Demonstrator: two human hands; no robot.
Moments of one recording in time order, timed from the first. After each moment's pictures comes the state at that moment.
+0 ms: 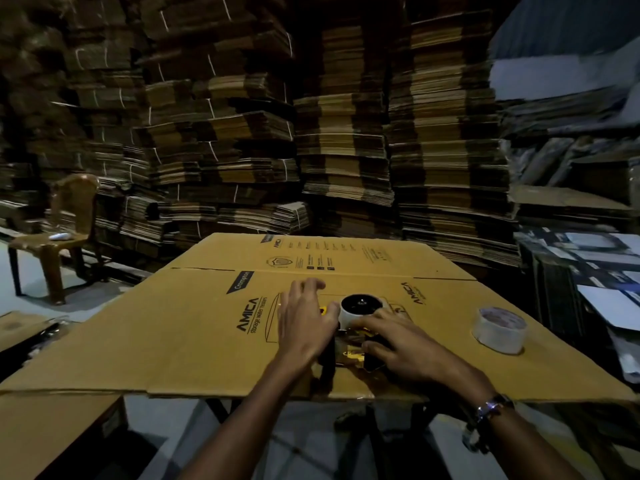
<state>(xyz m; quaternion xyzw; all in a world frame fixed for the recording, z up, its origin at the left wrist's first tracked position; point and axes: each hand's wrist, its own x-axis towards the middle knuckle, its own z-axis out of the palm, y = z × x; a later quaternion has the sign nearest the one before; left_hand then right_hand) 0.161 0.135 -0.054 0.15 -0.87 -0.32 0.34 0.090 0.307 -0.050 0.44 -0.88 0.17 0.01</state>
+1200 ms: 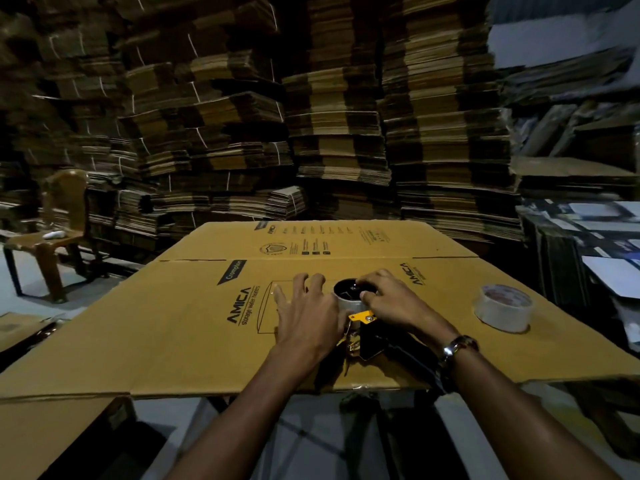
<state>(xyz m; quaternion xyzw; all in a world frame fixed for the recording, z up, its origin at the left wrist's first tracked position) 0.150 0.146 -0.060 0.12 -0.97 -0.04 0.19 0.039 0.272 -0.044 0.31 -0.91 0.27 0.00</state>
